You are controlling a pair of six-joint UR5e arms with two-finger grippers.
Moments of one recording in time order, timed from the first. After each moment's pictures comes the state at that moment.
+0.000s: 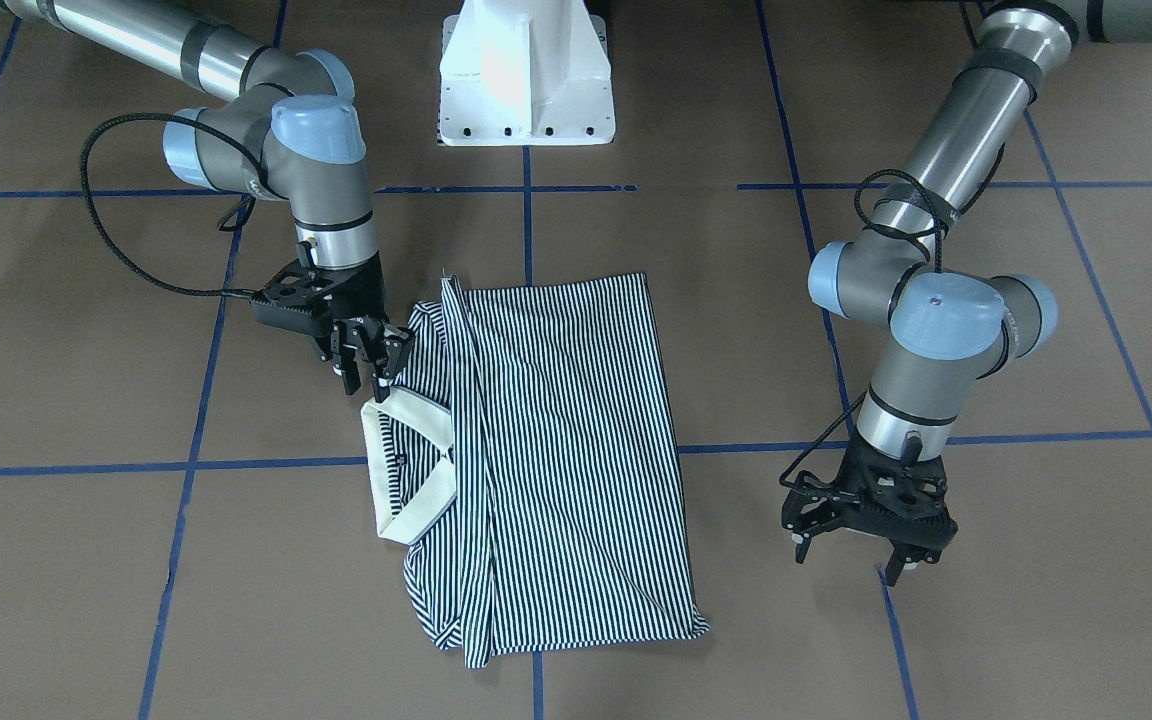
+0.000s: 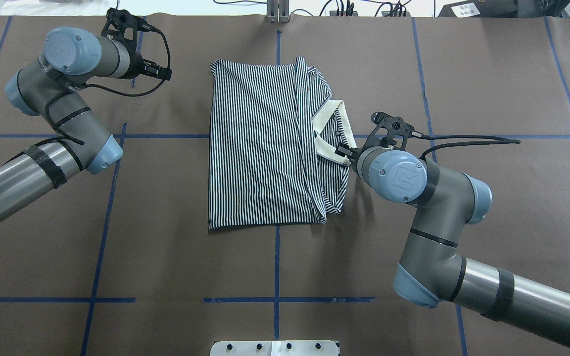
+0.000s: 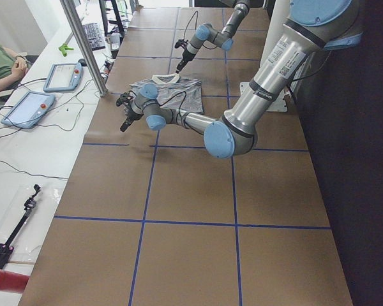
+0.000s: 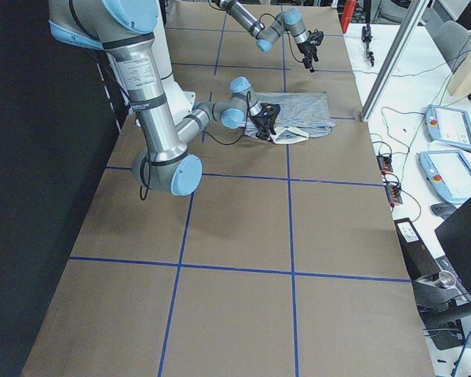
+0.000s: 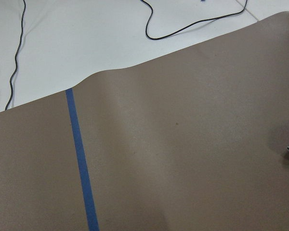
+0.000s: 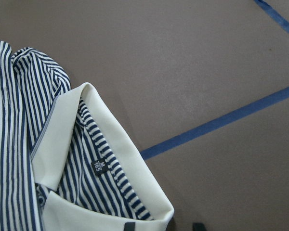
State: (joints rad) left arm -0.88 -2.22 -1.10 -2.41 -1.71 -0.68; right arm 0.49 -1.14 1.70 -1.25 1.41 1.61
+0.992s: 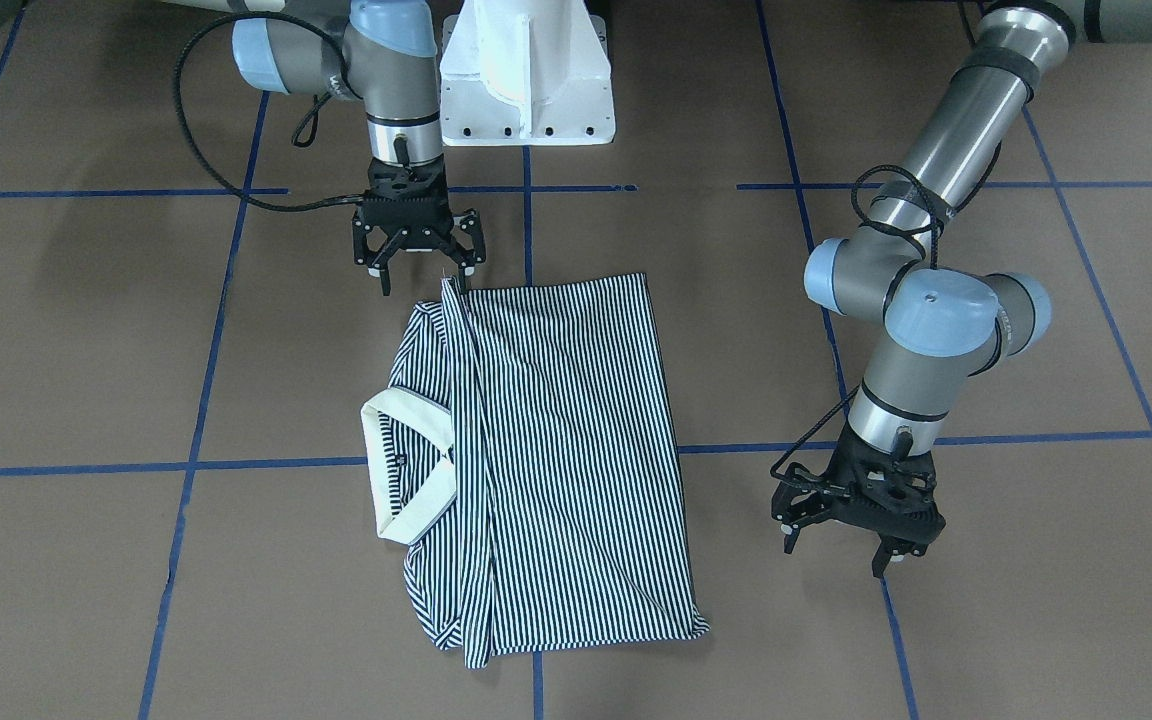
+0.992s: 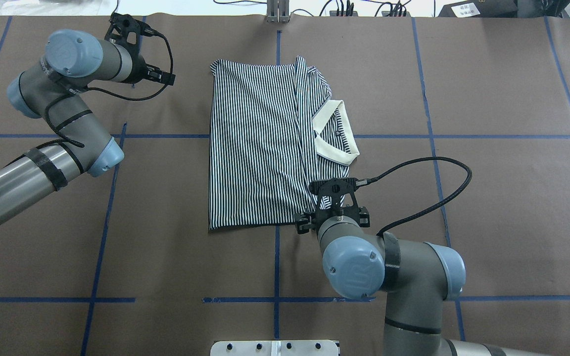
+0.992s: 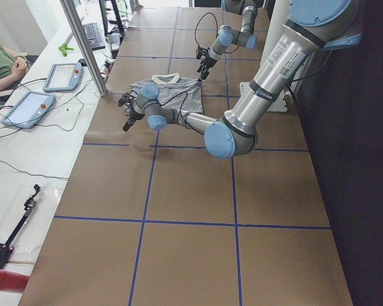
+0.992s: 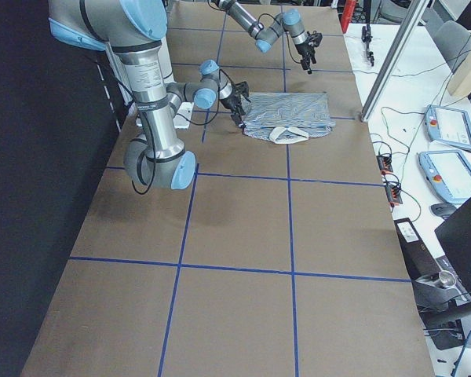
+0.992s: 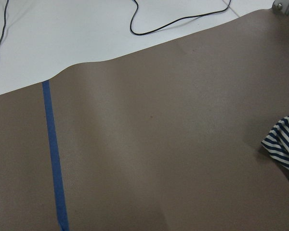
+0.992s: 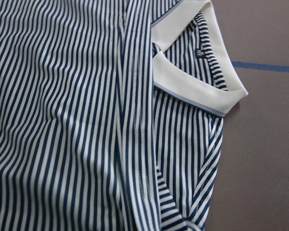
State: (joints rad) left arm -0.87 -2.22 -1.11 -2.41 -1.74 -0.68; right arm 0.22 -1.10 1.83 -1.47 1.20 1.28
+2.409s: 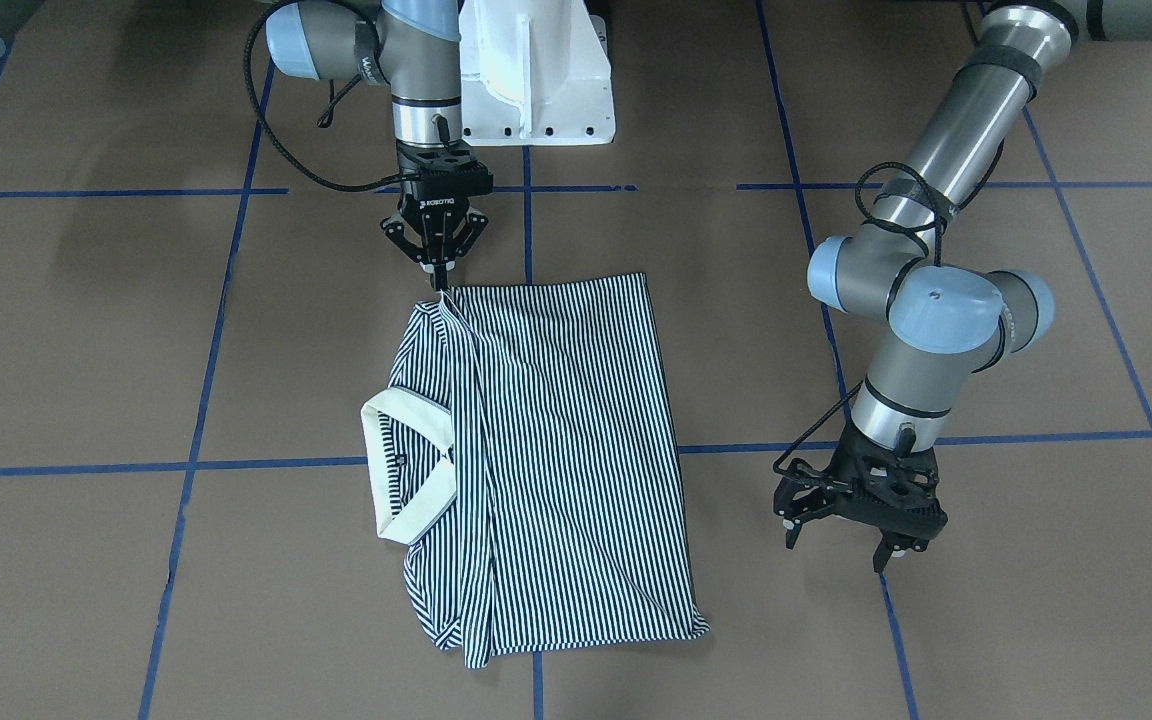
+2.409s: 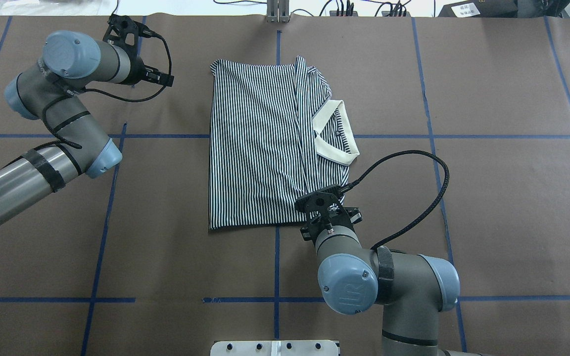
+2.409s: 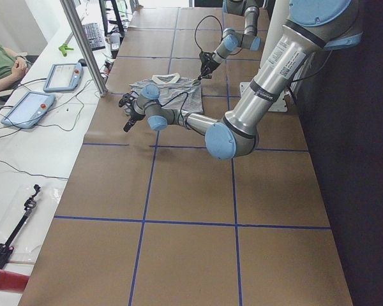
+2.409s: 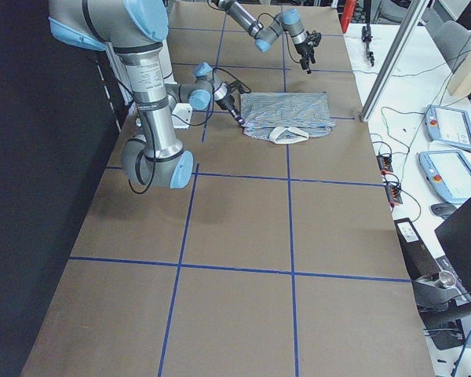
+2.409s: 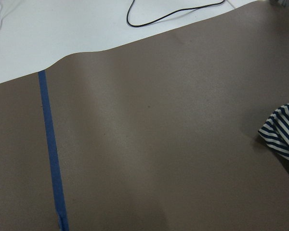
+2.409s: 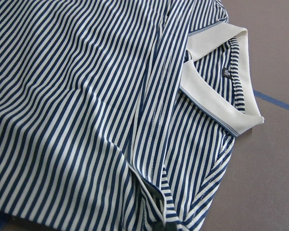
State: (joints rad) left arm -0.87 -2.21 -1.12 -2.41 -1.74 -0.68; right arm 0.21 -1.11 1.82 -1.49 1.11 1.05
